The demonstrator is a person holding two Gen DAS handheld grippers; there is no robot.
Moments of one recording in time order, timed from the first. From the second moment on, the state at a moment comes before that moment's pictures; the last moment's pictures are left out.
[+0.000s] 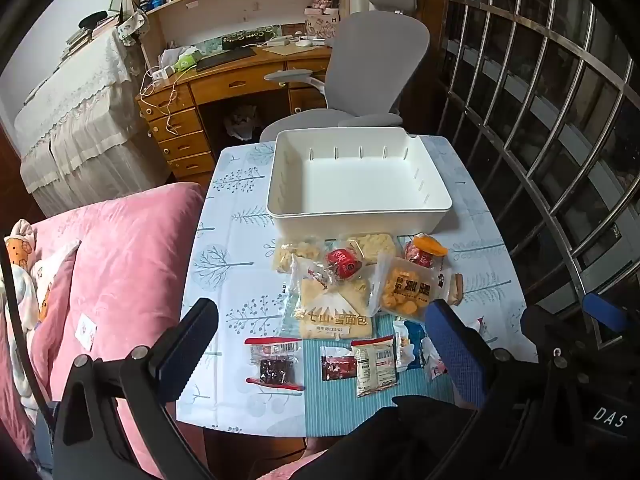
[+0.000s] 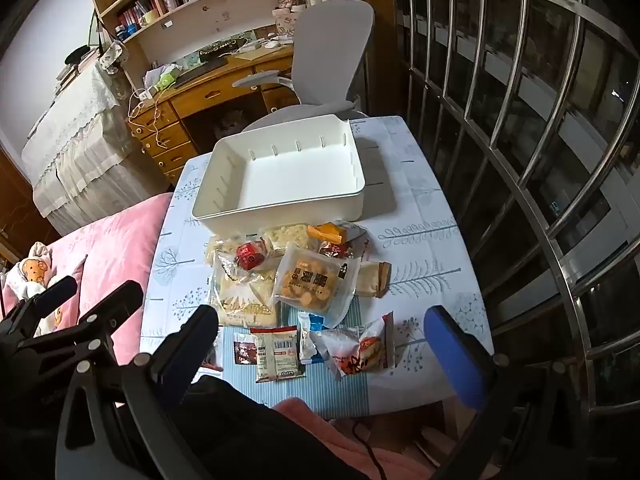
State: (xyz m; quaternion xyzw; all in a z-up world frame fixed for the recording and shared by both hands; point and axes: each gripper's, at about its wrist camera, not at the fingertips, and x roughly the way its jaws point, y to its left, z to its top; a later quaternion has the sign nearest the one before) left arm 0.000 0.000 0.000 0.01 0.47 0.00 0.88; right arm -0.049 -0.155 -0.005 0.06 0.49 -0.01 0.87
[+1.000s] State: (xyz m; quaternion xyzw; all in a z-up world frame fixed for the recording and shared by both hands) left arm -0.007 0.004 -0.007 0.01 0.49 0.00 0.87; right arm -0.048 -0.154 -0.012 0.06 0.50 -0.01 0.86
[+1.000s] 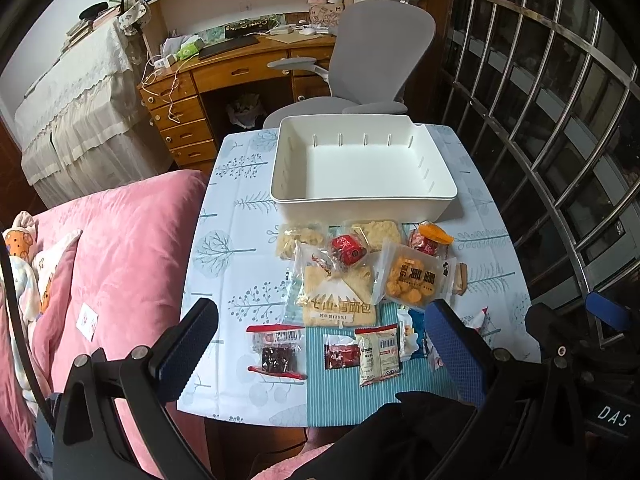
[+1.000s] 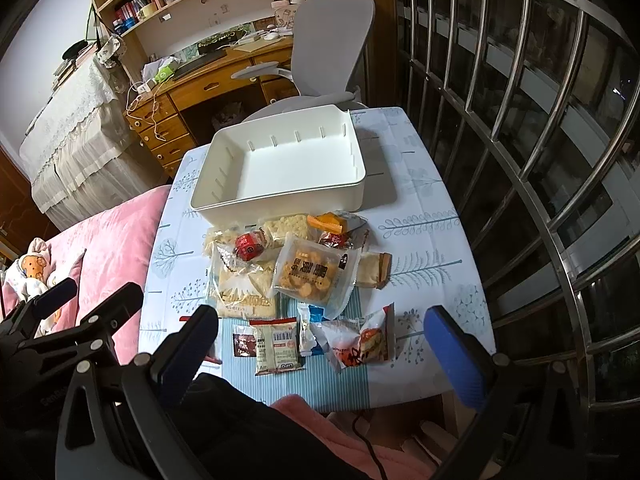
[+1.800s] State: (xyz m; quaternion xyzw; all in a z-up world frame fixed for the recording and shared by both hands) left arm -0.019 0.000 -0.008 -0.02 0.51 0.00 0.86; right arm -0.054 -0.176 -0.020 0.09 0.54 -0.01 0.84
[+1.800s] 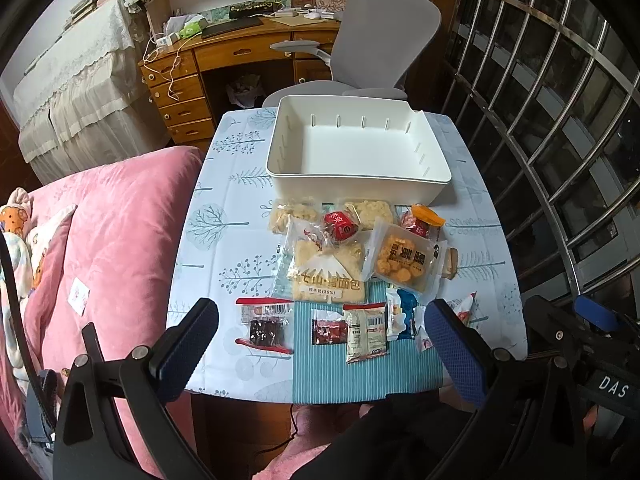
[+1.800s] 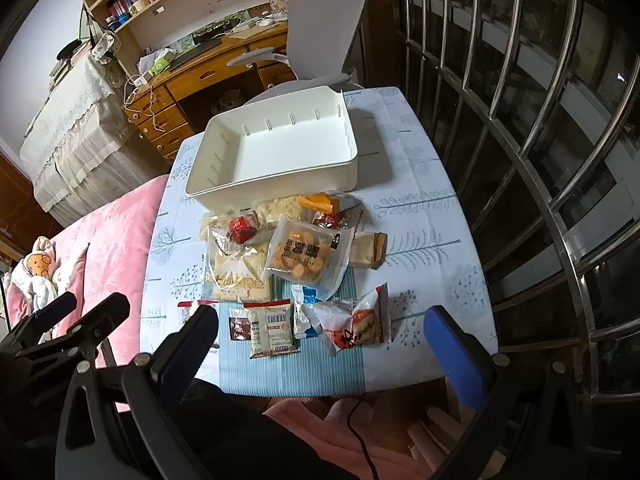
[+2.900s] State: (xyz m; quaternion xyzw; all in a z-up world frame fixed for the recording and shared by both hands) left arm 0.020 -0.030 -0.031 0.04 0.54 -0.07 0.84; right arm -0.046 -0.233 -0.070 0.21 0.58 -0.06 0.79
